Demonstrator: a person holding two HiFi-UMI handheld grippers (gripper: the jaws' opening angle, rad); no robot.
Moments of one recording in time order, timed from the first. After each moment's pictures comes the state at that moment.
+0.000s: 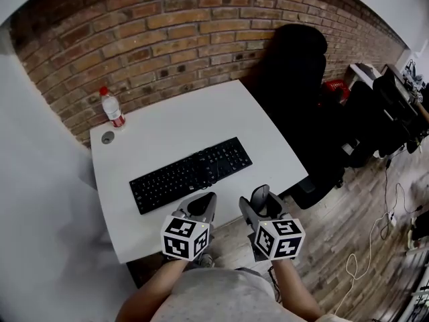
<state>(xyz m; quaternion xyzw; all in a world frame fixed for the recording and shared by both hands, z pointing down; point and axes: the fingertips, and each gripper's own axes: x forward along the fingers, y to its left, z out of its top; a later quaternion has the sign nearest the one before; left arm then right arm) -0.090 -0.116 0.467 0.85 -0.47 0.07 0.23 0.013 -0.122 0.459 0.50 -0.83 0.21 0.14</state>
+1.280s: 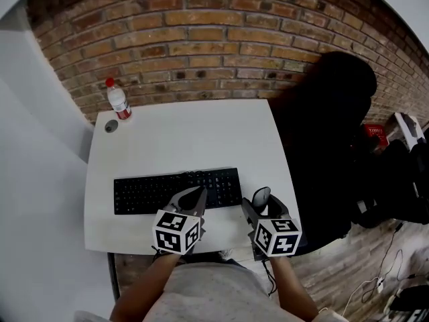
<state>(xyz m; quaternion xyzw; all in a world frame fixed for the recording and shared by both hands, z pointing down) -0.076 -0.260 0.488 0.74 -0.62 0.05 0.24 0.062 -0.303 0.505 0.38 -0.88 0.21 0.21</state>
